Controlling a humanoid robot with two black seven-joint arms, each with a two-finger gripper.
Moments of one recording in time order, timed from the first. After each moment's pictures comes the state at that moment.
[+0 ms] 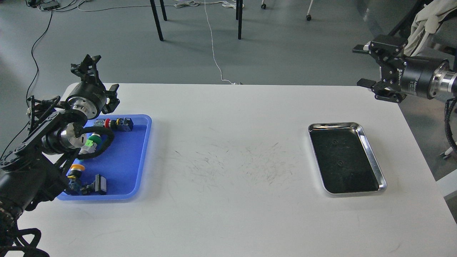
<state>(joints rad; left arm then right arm) -0.61 0.36 -1.04 -0.84 0.39 0.04 -0.10 1.19 -0.96 0.08 1.14 -0.34 0.49 0.02</state>
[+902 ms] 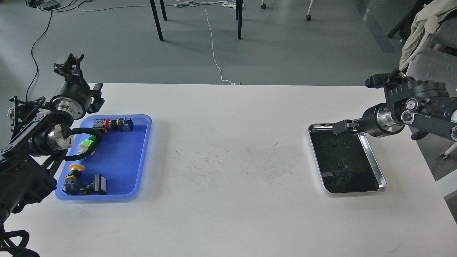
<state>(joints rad) -0.61 0.40 -1.03 -0.82 0.39 0.04 -0.14 1.35 -0.61 -0.43 1.01 -0.96 0.49 -0.12</state>
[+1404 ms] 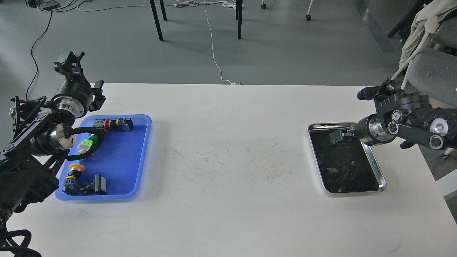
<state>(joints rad) -0.61 0.39 -1.03 -0.82 0.39 0.04 -0.17 1.27 -0.51 -0.44 0.88 -0.96 0.47 -0.12</state>
